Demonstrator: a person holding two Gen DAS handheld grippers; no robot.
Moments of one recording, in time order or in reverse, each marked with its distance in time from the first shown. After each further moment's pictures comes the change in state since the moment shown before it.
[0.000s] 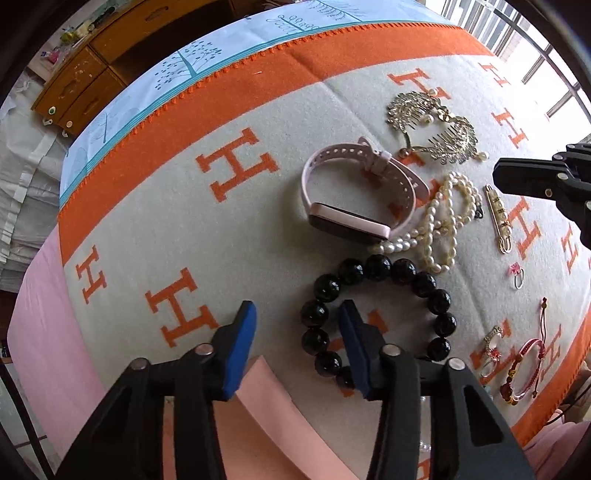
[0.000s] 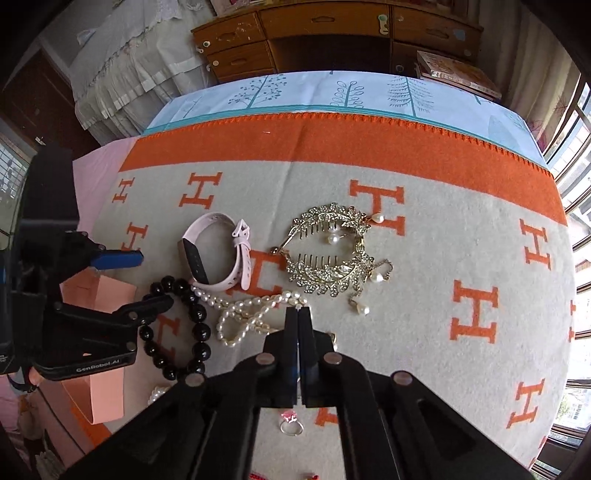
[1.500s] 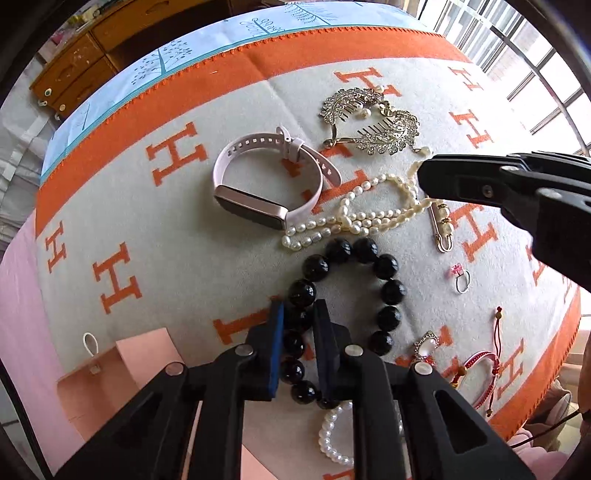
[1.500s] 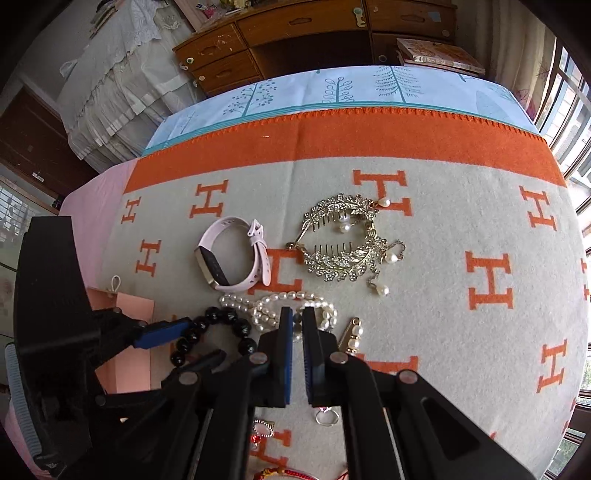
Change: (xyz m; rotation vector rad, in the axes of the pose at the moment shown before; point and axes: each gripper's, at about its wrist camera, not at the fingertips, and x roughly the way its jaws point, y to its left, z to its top) left arm -0.006 -0.034 -0.015 -0.093 -0.015 -0.079; right arm -0.002 0.008 -0.008 0.131 -0.018 0.035
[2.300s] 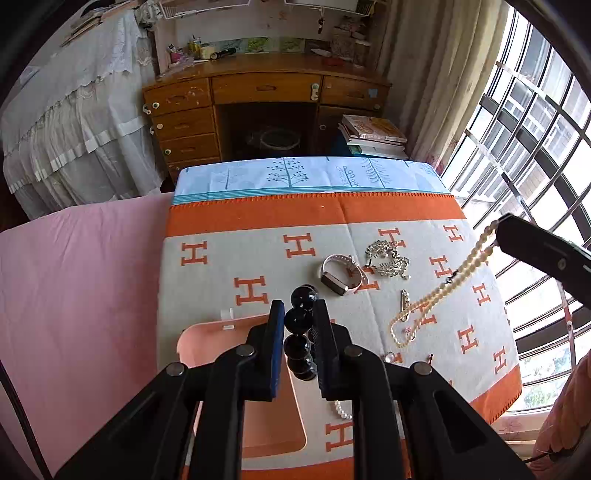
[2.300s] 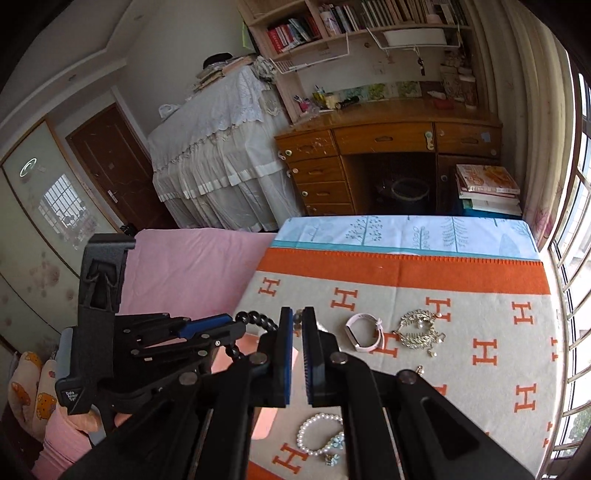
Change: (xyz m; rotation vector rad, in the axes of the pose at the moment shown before) left arm -0.214 0.071 -0.084 -0.303 -0.409 0.033; right arm -0.188 0.110 -0.019 -0.189 -0.383 0.208
